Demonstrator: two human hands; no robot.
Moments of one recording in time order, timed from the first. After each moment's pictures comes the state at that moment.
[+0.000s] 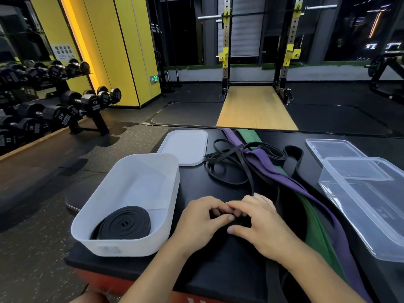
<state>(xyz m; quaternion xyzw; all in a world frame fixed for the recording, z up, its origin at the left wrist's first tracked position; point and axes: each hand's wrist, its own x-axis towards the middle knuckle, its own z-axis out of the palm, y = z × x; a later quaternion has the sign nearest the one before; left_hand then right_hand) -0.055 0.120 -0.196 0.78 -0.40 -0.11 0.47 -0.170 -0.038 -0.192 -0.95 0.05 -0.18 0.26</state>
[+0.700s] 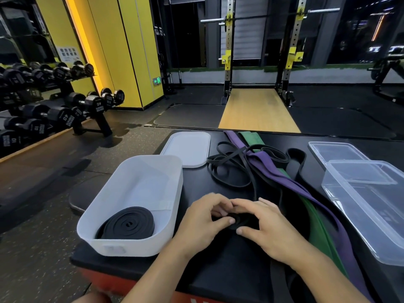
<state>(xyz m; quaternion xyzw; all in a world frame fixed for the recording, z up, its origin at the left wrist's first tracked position) -0.053 0.122 -0.197 0.74 -0.42 -0.11 0.51 -0.176 -0.044 -0.192 -0.94 0.05 -0.13 0.30</state>
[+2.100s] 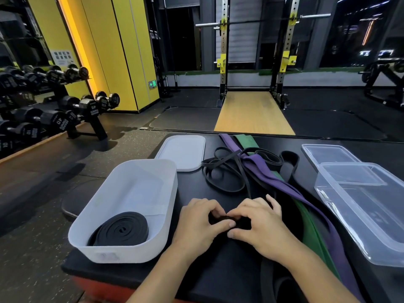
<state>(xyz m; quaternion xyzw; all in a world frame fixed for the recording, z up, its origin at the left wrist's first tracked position) -0.056 0.116 -0.197 0.83 -0.39 0.00 0.39 -0.171 -0.042 -0.182 -0.96 0.11 -0.14 0.23</state>
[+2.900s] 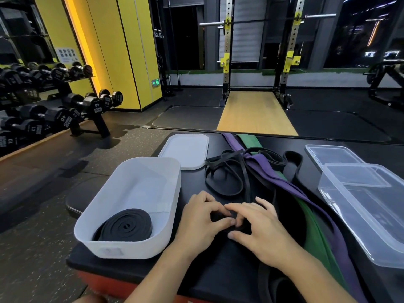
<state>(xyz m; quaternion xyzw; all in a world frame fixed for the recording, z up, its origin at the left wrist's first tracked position) -0.053 0.117 -0.197 0.82 -0.41 -0.01 0.41 -0.176 -0.032 -0.187 -0.95 0.05 -0.17 0.25</state>
